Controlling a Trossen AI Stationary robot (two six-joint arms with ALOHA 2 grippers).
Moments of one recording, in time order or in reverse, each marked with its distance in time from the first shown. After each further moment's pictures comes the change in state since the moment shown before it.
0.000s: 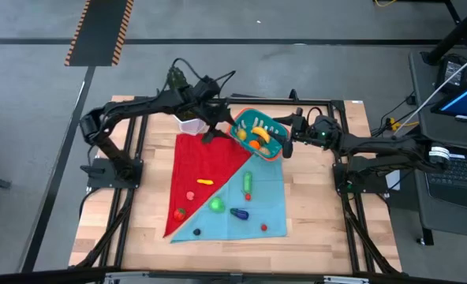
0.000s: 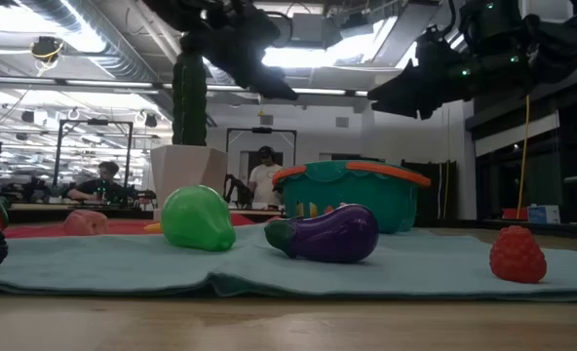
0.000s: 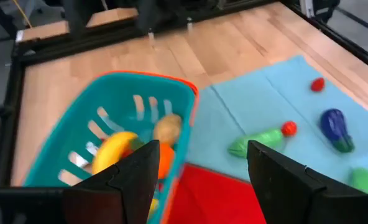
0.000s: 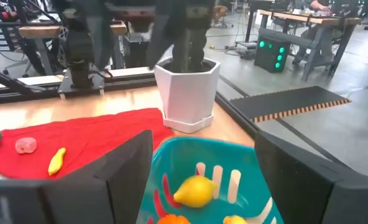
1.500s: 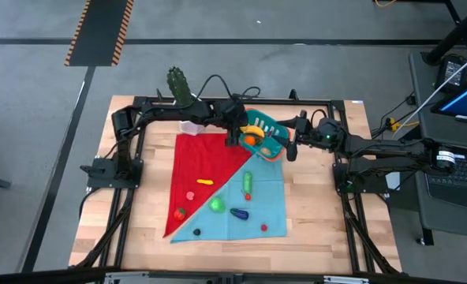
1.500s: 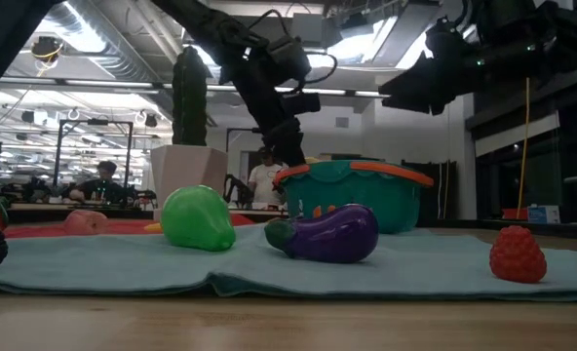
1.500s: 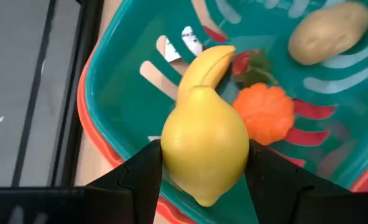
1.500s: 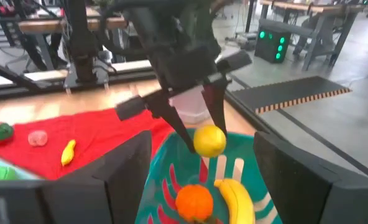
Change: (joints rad) left arm -0.109 0.326 0.152 0.027 -0.687 -0.181; right arm 0.045 -0.126 -0.001 -0.158 0.048 0.032
